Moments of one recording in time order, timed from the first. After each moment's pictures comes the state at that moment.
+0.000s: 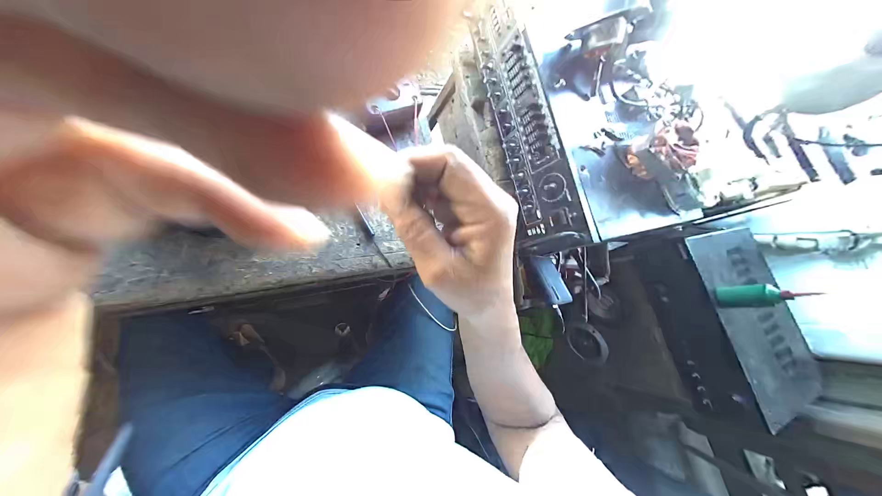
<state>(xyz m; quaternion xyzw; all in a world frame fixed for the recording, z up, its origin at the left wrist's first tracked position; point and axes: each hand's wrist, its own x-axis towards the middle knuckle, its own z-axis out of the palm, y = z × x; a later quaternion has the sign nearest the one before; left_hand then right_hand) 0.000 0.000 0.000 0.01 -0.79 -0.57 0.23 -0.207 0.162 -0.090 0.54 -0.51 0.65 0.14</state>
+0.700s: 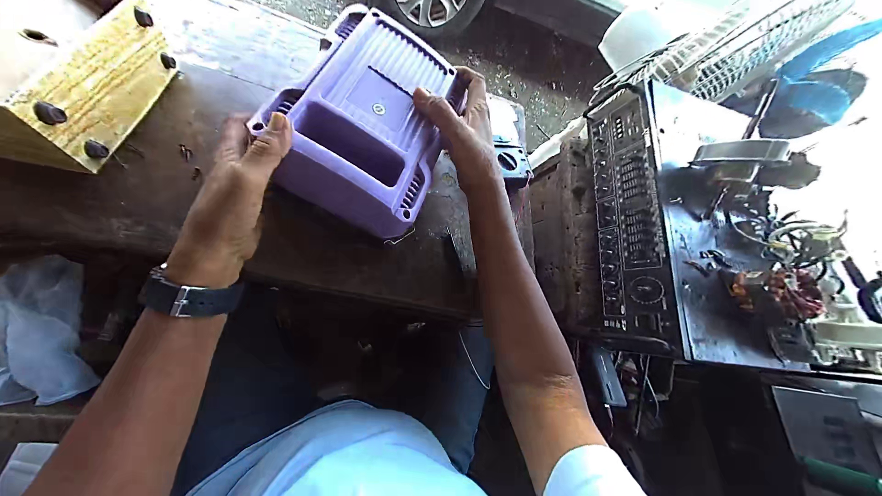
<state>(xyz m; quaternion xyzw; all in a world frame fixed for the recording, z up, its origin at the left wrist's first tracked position) -0.044 -0.127 -0.085 0.27 -0.66 -0.63 0.31 -0.318 -0.010 -0.085 0.37 -0.70 0.60 -0.12</state>
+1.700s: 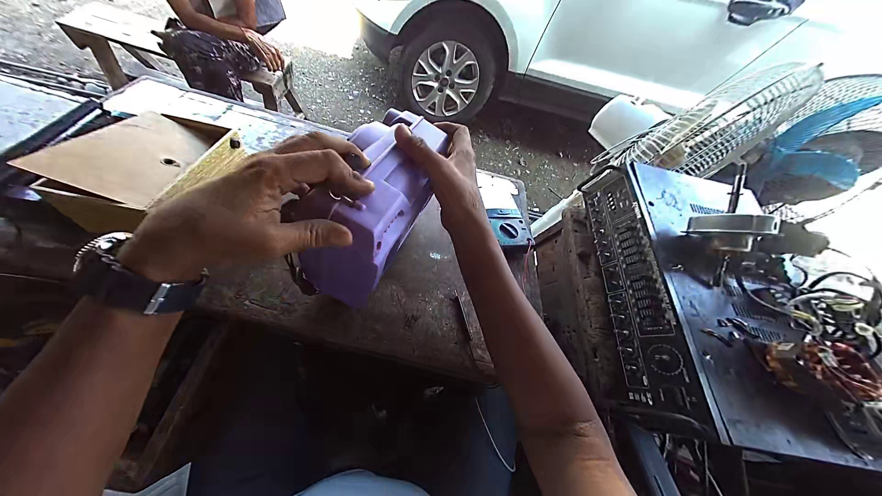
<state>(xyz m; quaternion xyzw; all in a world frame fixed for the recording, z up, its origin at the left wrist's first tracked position) -0.044 -0.174 0.021 -0.10 -0.93 -0.29 0.21 -0.284 -0.046 -0.022 0.35 -0.65 0.66 -0.14</state>
